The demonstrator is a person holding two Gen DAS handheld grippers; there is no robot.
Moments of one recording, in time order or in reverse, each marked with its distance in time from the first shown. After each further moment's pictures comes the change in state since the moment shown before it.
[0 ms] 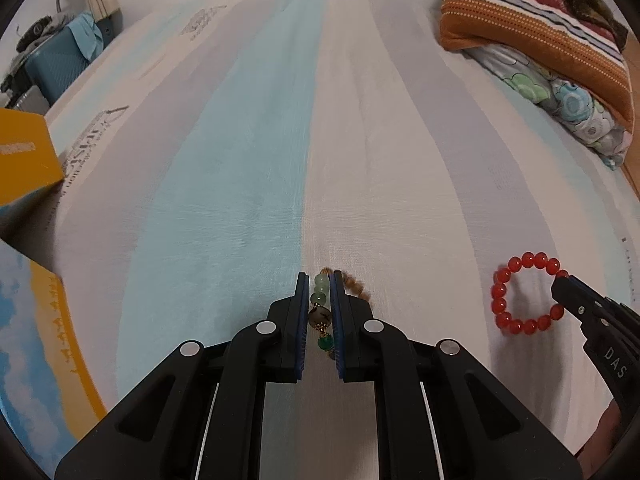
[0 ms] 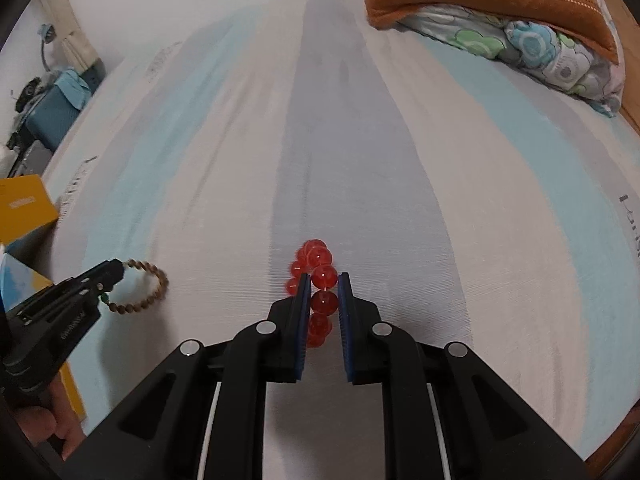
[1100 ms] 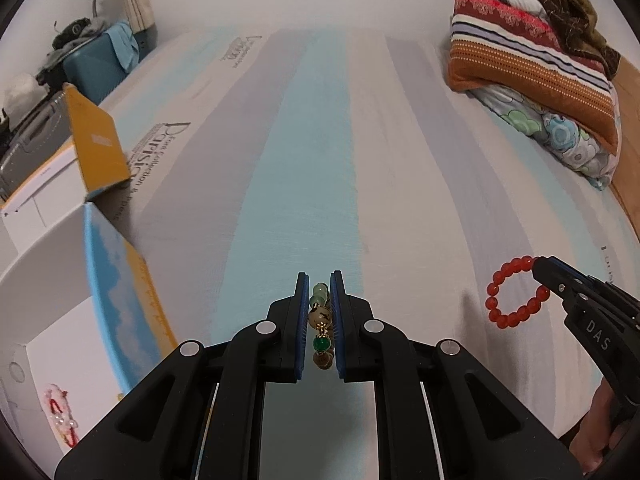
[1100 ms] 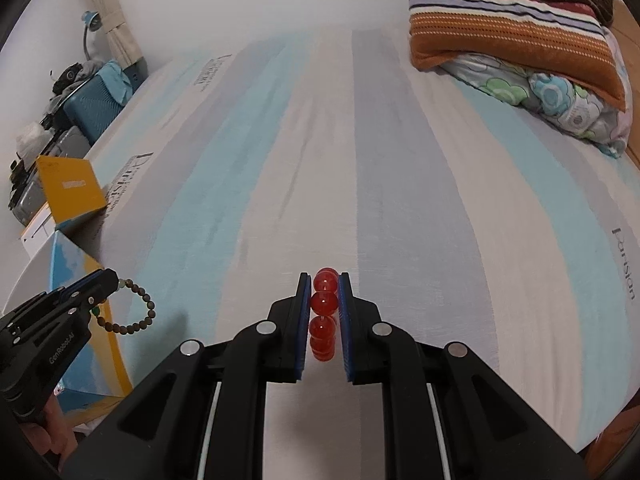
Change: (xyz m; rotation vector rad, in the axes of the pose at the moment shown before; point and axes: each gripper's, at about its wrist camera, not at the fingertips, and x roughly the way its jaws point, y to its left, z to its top) left arm -0.100 0.055 -0.028 -0.047 -0.098 0.020; right arm -0.069 0.069 -0.009 -0.088 -0.073 0.044
